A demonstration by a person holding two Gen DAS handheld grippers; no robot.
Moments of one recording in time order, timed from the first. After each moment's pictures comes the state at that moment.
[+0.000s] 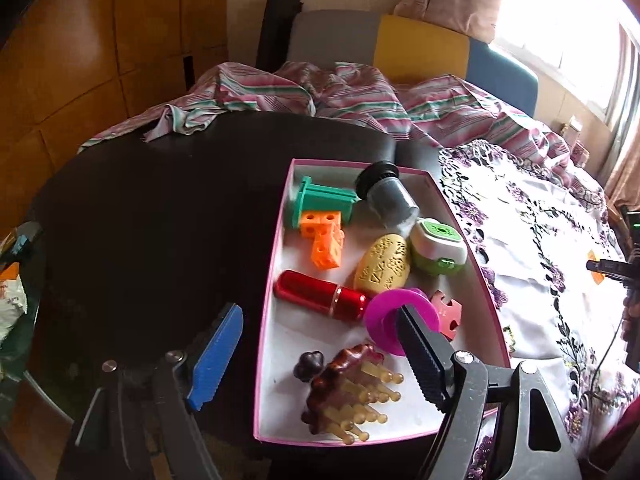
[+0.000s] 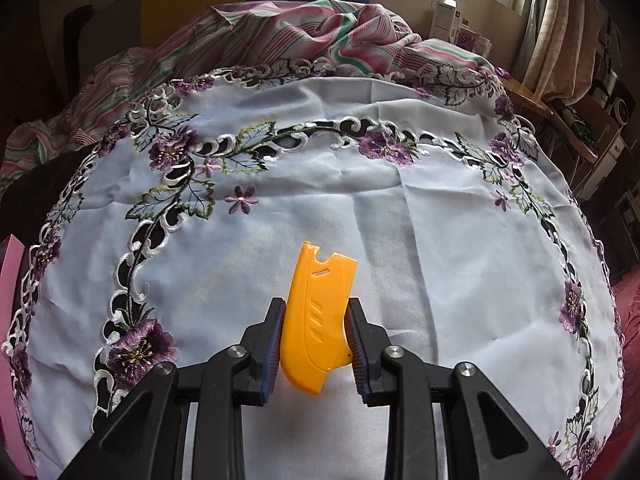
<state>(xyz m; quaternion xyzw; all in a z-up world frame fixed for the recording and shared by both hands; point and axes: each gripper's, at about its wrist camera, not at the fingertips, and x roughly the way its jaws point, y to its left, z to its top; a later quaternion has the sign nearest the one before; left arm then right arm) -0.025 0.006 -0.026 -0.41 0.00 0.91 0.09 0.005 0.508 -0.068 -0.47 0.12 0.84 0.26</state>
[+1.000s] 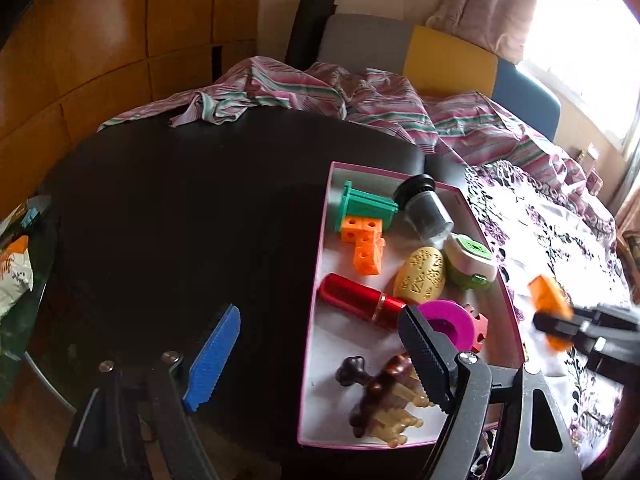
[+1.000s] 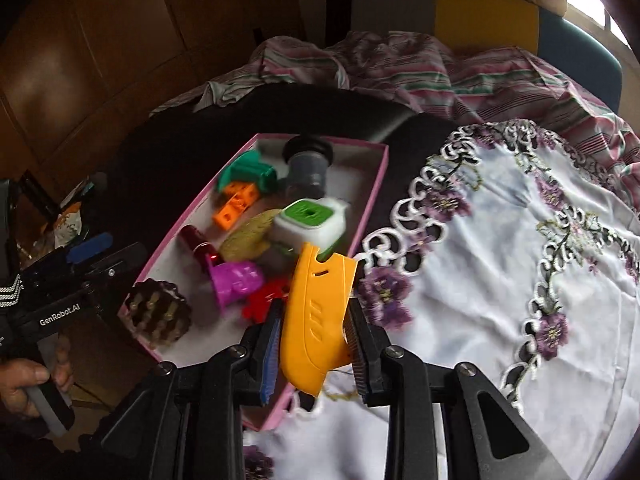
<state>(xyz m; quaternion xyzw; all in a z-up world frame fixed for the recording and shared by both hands) -0.030 -0.027 -0.029 -0.41 -0.04 0.91 0.06 -0.019 0.199 -0.023 -0.48 0.03 0.87 -0.11</state>
